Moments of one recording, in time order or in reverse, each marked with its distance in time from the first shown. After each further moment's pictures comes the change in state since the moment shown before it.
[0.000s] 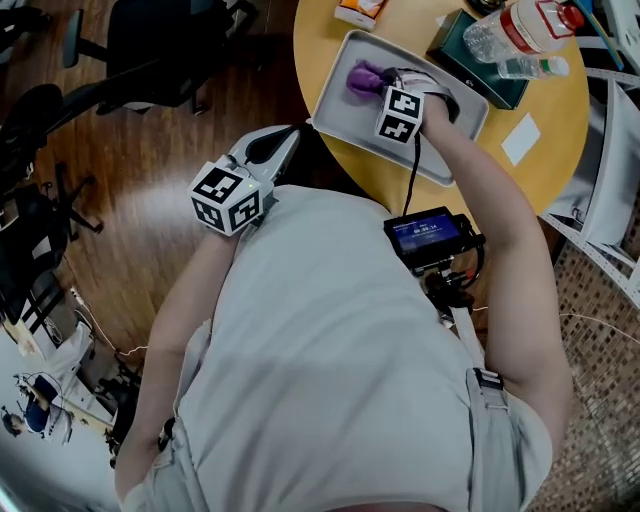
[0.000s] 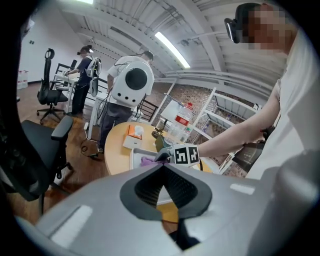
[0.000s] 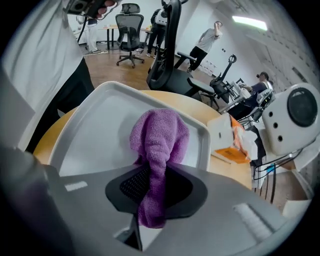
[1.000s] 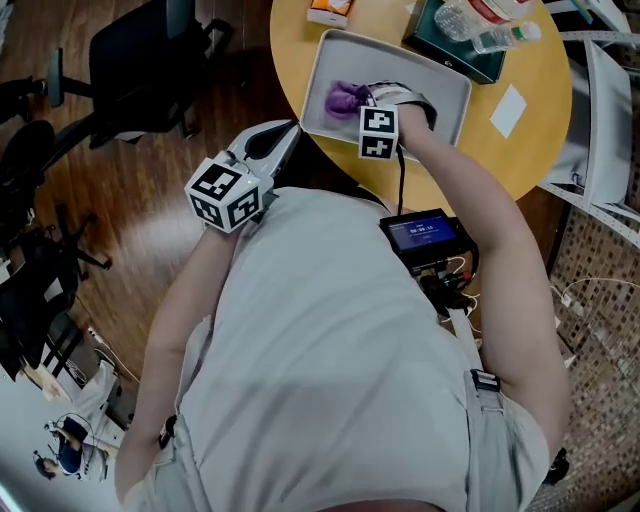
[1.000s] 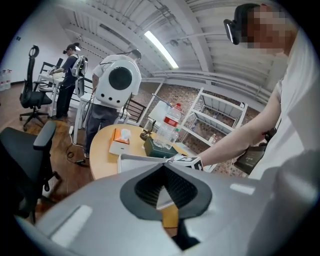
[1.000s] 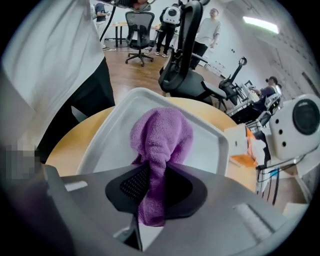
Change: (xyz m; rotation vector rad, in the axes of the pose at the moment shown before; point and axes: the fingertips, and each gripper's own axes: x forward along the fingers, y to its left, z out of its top) left arm 0.013 -0.017 0.019 0.075 0.005 -0.134; right arm -0.014 0.058 0.017 -0.062 0.020 0.045
